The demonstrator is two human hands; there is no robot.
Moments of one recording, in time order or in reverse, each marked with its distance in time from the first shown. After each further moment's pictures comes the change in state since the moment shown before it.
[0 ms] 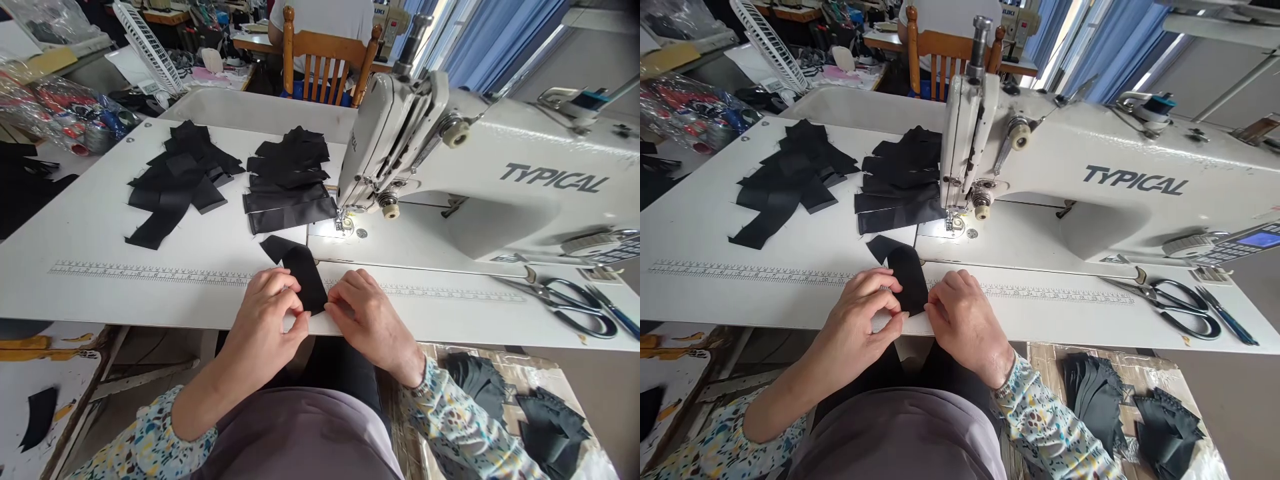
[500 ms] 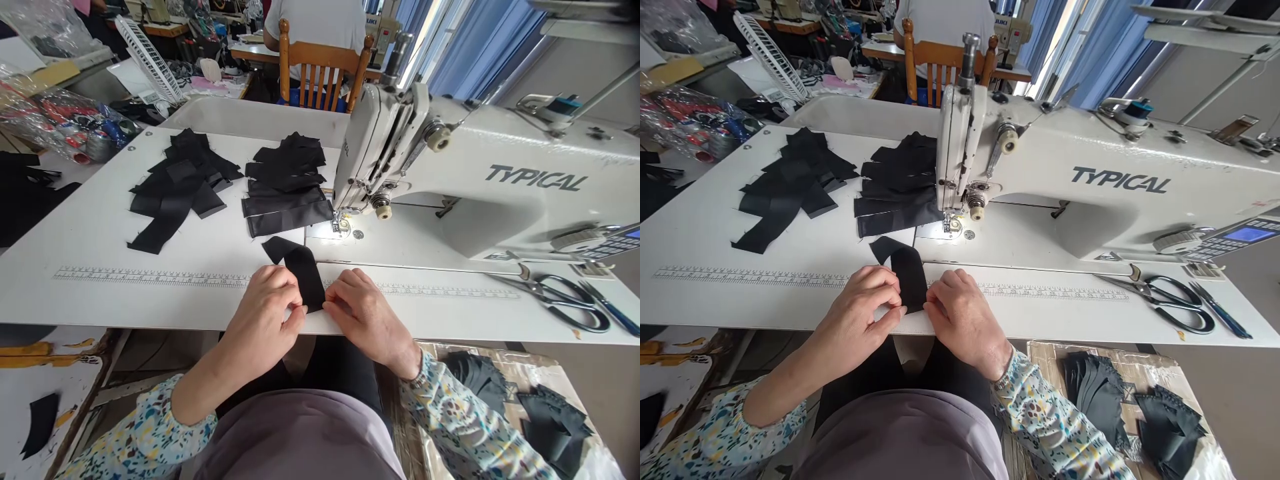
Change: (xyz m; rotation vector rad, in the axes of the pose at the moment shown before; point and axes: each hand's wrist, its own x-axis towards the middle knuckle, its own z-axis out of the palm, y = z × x) left_hand 0.015 0.002 -0.010 0.042 -0.111 0.015; right_hand 0.001 0.001 -0.003 0.017 -0.021 -0.003
